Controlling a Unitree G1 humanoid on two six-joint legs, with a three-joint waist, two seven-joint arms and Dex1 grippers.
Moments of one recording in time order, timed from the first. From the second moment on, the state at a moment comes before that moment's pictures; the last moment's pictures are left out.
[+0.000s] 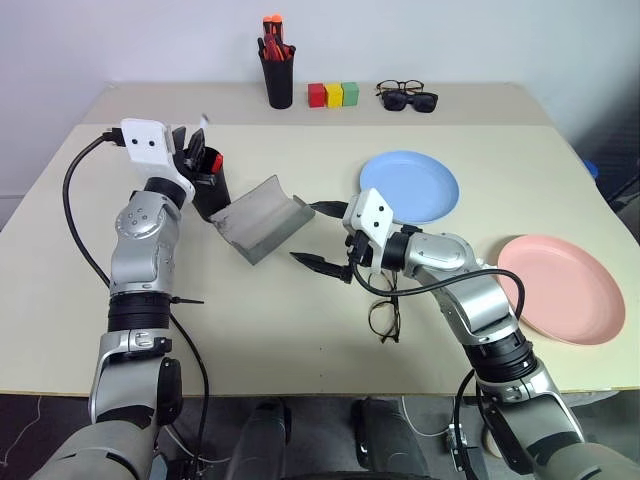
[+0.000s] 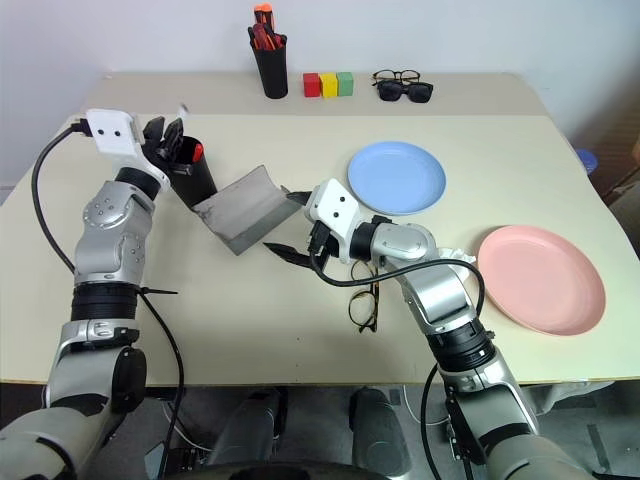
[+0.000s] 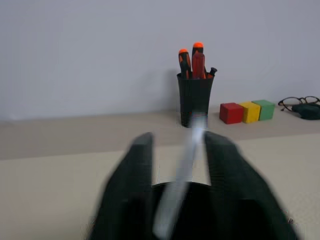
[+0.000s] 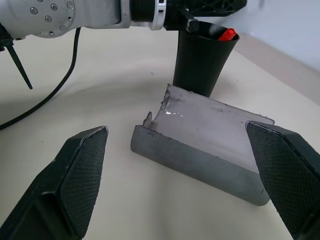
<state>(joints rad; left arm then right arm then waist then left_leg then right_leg) -0.70 0.39 0.23 0.35 -0.25 0.08 -0.23 -0.55 -0.35 0.25 -0.18 0.21 0.38 0.79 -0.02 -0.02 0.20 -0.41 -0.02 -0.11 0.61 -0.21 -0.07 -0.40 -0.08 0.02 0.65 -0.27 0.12</state>
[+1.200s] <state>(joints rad) -0.56 0.64 -0.20 -0.09 -0.42 0.88 -0.65 -0.44 -0.56 0.14 -0.34 0.22 0.45 0.81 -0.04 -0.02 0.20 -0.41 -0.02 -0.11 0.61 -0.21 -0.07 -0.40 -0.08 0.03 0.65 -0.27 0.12</state>
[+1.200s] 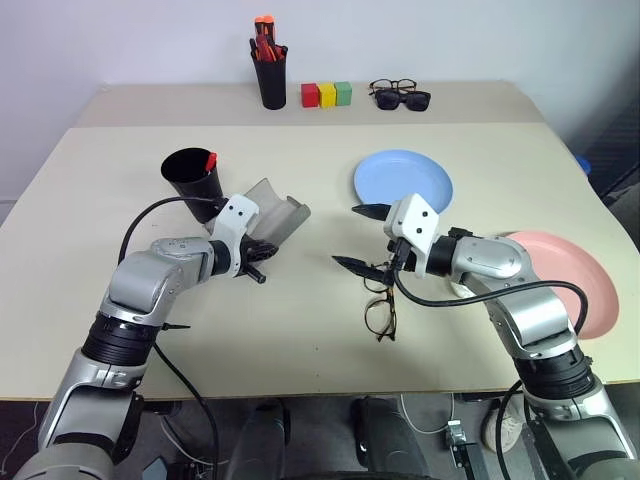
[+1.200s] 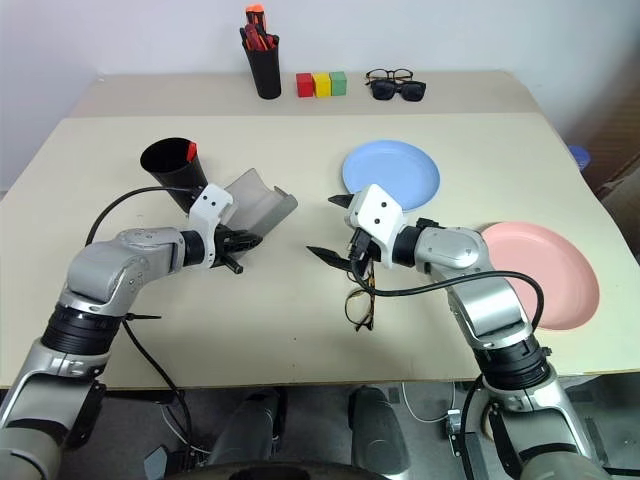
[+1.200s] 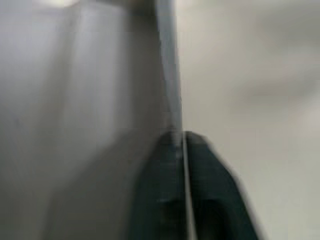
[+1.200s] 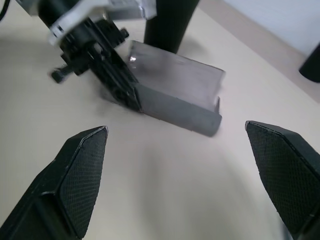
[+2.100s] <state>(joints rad) -0.62 0.65 -0.23 0.14 -0.20 0.23 -1.11 -0.16 -0.54 -0.24 -0.61 0.61 1.31 0.56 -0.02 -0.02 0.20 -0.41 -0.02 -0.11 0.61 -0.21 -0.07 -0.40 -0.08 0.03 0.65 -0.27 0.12</state>
